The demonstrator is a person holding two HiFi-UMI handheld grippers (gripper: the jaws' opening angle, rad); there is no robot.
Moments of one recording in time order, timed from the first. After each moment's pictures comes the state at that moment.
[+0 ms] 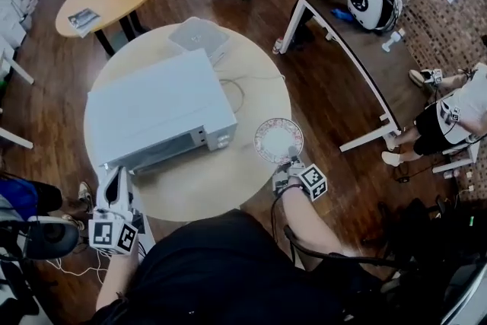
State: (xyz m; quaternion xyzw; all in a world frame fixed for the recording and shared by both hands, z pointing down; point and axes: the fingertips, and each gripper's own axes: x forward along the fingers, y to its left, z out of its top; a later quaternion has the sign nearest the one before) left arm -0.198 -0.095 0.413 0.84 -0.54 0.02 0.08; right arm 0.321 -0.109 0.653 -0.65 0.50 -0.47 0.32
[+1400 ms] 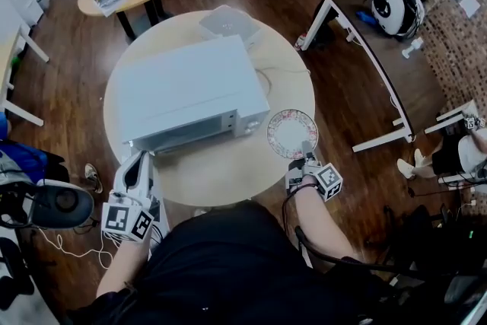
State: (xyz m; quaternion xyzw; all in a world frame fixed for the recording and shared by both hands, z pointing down) left arm -0.212 -0.080 0.414 0.85 -0.52 0.00 0.09; right arm 0.264 -0.104 0.614 -0.61 0.52 -0.49 0.35
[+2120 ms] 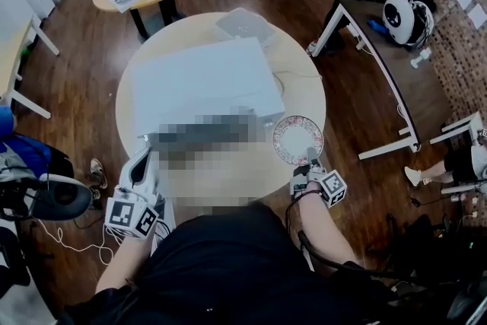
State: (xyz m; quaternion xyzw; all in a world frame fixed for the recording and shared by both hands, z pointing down) left arm -0.230 -0.073 0.412 0.85 -0.52 0.00 0.09; right arm 0.241 -0.094 0.614 -0.60 0.52 -0.50 0.35
